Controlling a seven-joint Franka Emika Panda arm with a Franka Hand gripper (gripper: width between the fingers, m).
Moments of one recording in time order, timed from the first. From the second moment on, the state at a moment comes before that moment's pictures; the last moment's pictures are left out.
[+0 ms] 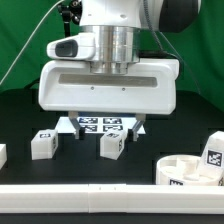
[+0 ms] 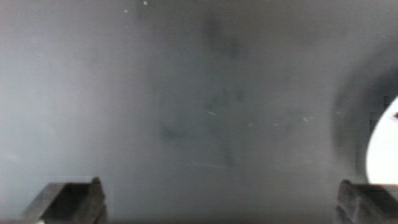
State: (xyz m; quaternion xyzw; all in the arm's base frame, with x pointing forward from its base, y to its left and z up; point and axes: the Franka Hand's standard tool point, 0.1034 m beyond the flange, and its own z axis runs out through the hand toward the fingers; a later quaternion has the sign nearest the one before) arm 0.583 -0.040 0.061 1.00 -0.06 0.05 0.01
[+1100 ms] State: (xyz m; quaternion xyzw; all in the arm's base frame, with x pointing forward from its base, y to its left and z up) arm 0.532 -0.038 0.040 0.97 -0.15 -0.15 -0.05
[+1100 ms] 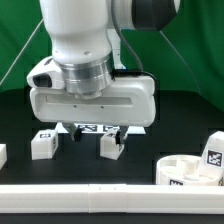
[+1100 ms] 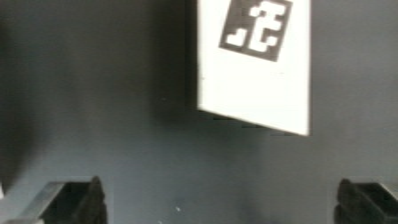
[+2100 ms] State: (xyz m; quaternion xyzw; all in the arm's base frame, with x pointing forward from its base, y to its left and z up) arm 0.510 -0.040 0.037 0.88 -0.16 -0.43 -0.08
